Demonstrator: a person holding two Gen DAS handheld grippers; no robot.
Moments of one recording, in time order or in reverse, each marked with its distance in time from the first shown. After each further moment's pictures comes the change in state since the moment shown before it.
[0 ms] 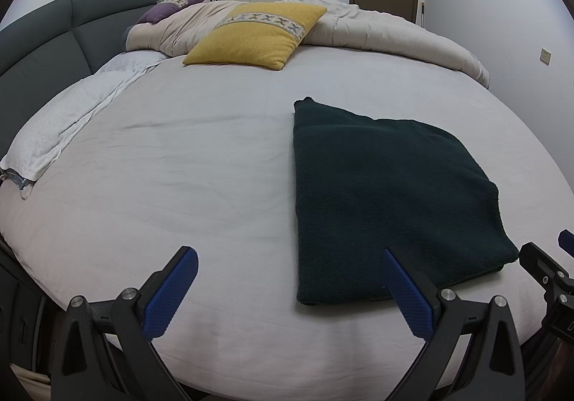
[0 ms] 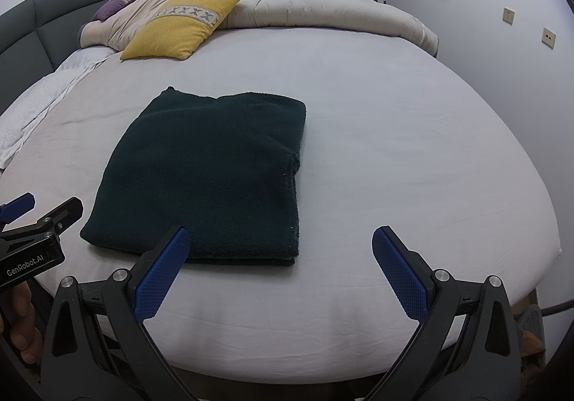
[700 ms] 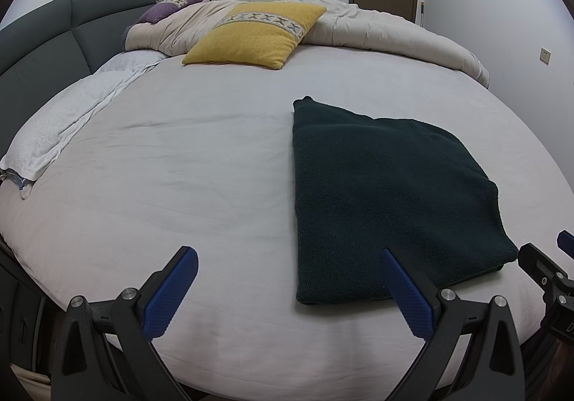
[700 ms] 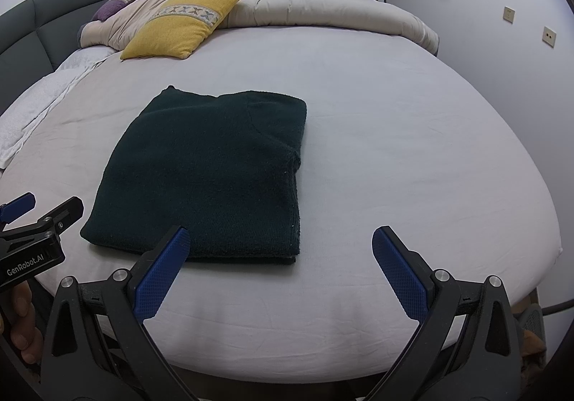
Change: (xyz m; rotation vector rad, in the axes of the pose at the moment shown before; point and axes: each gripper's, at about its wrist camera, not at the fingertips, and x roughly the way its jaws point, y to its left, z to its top) left arm -0.001 0.001 -0.002 0.000 0.001 -0.001; right arm 0.000 -0.002 -0.001 -0.003 0.003 0.005
